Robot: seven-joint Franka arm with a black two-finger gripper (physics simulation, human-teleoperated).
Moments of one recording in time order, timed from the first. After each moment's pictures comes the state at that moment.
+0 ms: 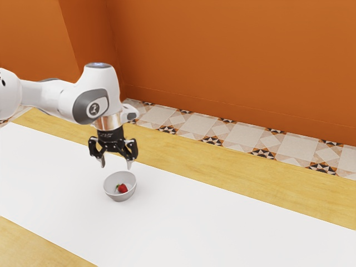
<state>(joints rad) 0.43 0.14 -0.42 -2.07 0.08 2.11 -0.40</state>
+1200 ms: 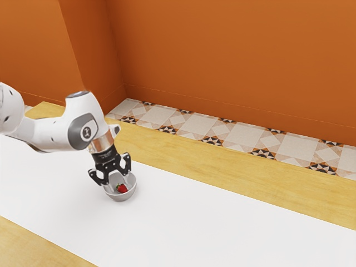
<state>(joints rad) 0.51 0.24 -0.41 -2.20 -0.13 2.38 -0.79</state>
